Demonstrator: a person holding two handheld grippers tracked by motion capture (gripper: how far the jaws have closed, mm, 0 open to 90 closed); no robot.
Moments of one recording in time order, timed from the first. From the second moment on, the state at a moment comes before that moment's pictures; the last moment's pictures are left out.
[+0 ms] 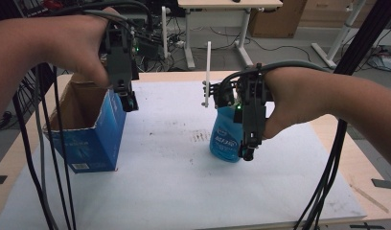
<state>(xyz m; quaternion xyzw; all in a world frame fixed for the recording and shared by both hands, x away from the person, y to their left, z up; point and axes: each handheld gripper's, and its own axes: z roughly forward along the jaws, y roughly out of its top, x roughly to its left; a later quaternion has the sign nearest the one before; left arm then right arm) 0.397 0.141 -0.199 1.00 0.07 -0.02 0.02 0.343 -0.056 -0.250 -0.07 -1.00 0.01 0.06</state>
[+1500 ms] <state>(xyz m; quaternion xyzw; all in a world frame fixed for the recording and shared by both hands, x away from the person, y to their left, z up) 0.397 0.144 -0.201 1.00 0.08 -0.02 0.01 0.340 -0.064 -0.248 -0.07 -1.00 0.00 0.06</state>
